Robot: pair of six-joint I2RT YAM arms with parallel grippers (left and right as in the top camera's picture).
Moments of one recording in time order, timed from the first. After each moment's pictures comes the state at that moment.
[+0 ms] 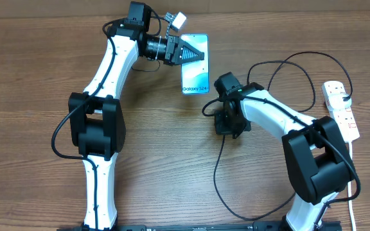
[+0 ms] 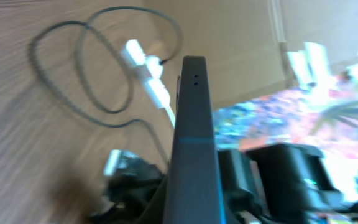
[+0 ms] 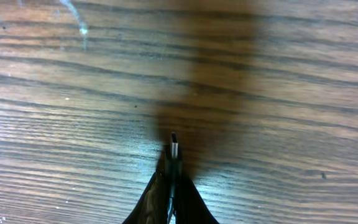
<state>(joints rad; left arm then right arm) -0.19 2.38 2.13 -0.94 1.42 0.03 0.42 1.94 1.22 -0.82 -0.08 0.38</state>
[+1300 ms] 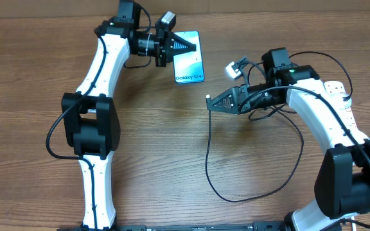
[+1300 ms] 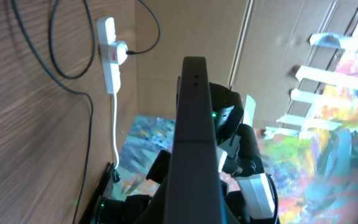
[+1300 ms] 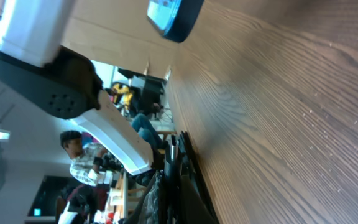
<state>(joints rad) -0.14 2.38 2.14 -0.94 1.52 -0.47 0.16 1.76 1.32 -0.96 -1.34 -0.19</state>
